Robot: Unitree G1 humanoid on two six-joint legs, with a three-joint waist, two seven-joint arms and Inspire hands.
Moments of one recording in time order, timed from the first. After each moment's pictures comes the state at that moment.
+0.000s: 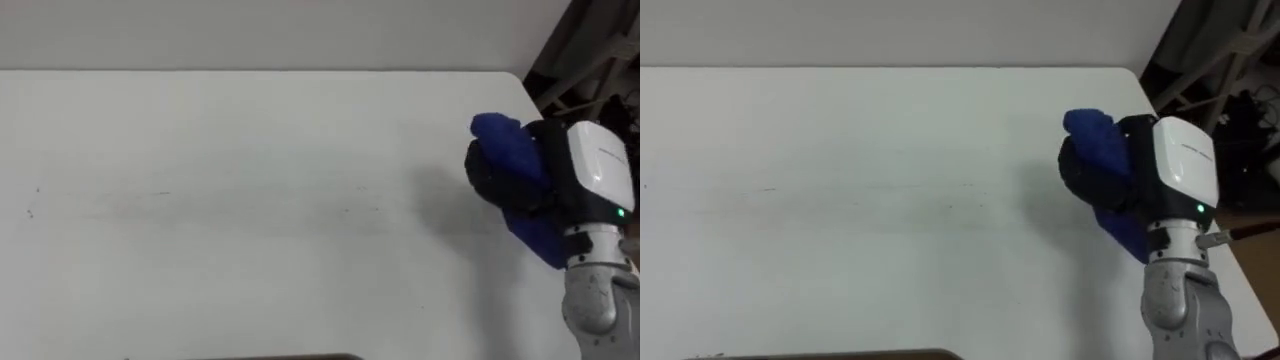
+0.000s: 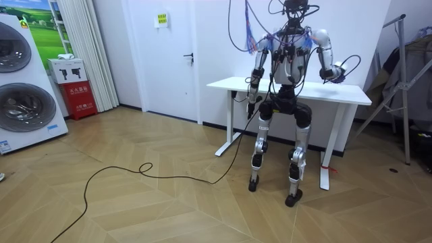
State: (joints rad) left arm 0.28 0.18 0.14 0.79 0.09 -0.04 -0.01; right arm 0.14 -0.34 -0.07 0.04 -0.75 -0.10 -0.19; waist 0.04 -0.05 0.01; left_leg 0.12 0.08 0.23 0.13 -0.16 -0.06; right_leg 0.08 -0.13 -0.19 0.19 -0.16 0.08
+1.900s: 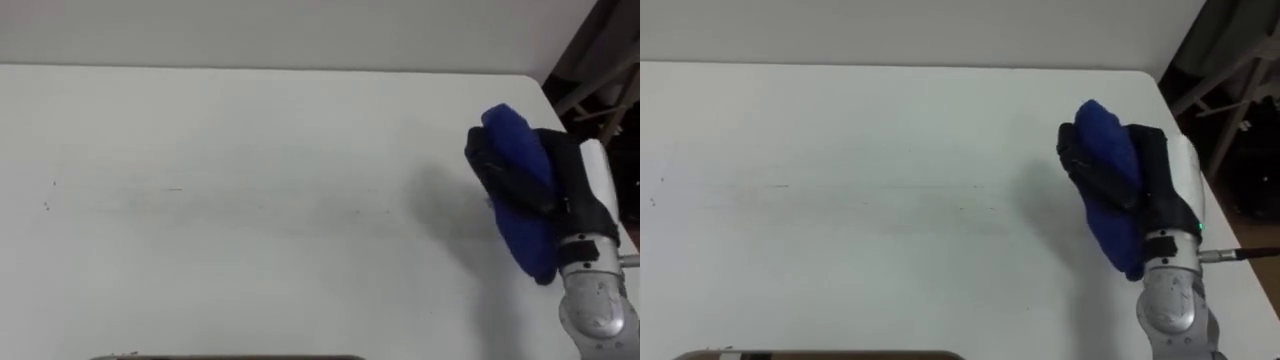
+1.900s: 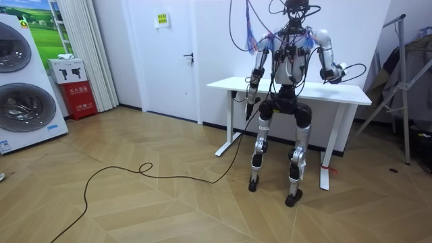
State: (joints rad) left arm 0.28 0.18 0.15 0.83 0.07 -0.05 -0.01; right arm 0.13 -0.34 -0.12 0.05 -0.23 -0.11 -0.21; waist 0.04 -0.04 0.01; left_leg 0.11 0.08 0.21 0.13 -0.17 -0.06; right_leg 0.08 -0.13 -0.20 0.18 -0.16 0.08
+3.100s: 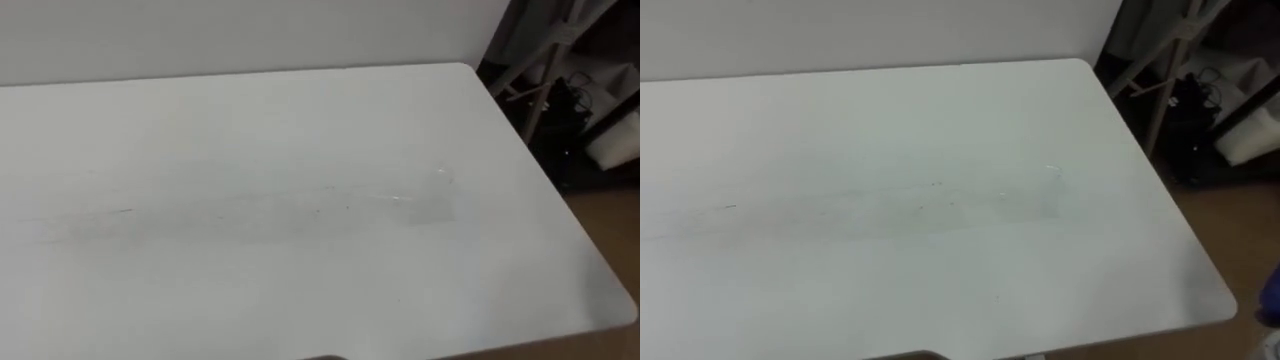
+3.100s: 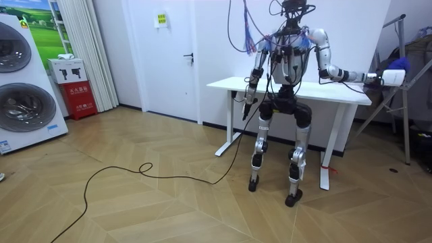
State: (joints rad) left arm 0.35 0.18 0.30 0.85 0.07 -0.06 0.04; right arm 0.16 -0.34 -0.54 0.30 0.34 -0.12 -0.65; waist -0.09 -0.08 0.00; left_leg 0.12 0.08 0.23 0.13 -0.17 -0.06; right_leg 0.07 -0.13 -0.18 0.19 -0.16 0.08
